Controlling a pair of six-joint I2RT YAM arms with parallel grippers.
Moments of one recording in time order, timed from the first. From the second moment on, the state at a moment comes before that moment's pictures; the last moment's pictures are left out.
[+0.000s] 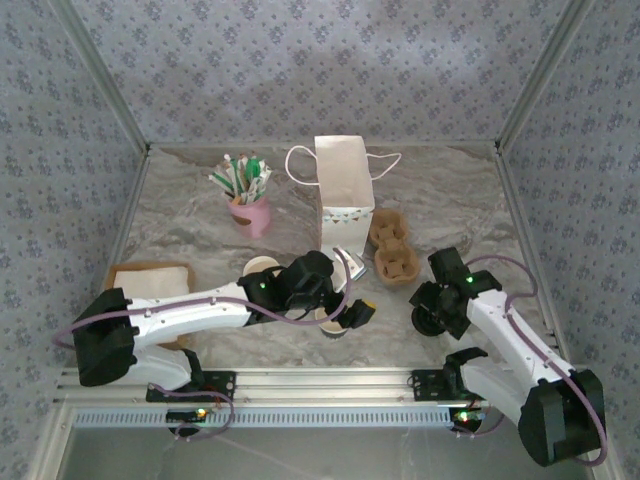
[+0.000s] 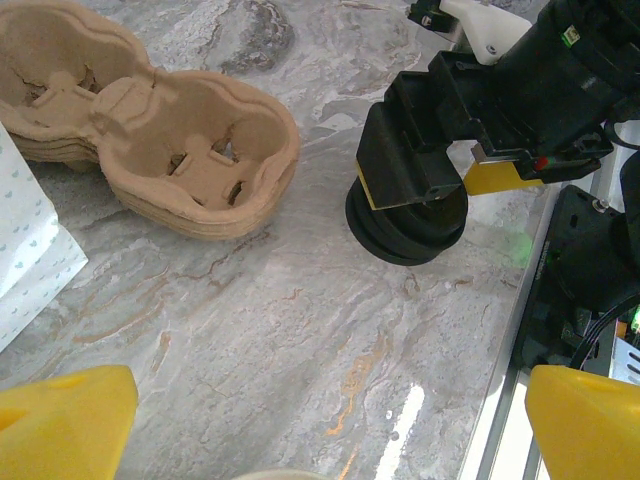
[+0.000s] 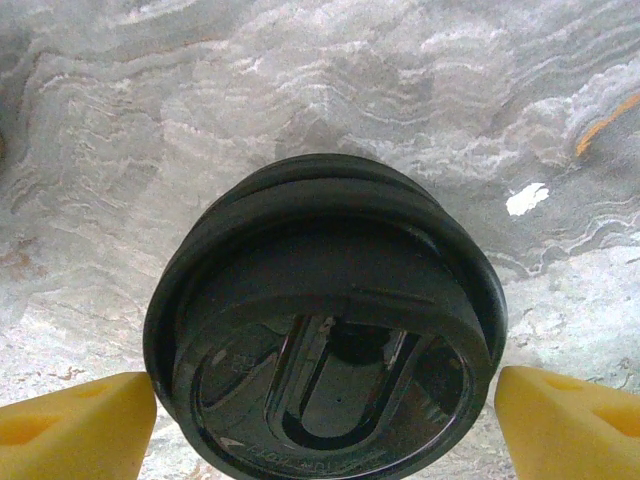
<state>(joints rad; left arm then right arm) -1.17 1.36 0.90 -0.11 0.06 -0.26 0.27 0.96 0.57 -1.00 0.02 0.95</state>
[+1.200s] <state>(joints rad) -1.17 1.38 0.90 -0.11 0.07 -0.26 0.26 0.93 0.56 -1.02 0.02 0.95</state>
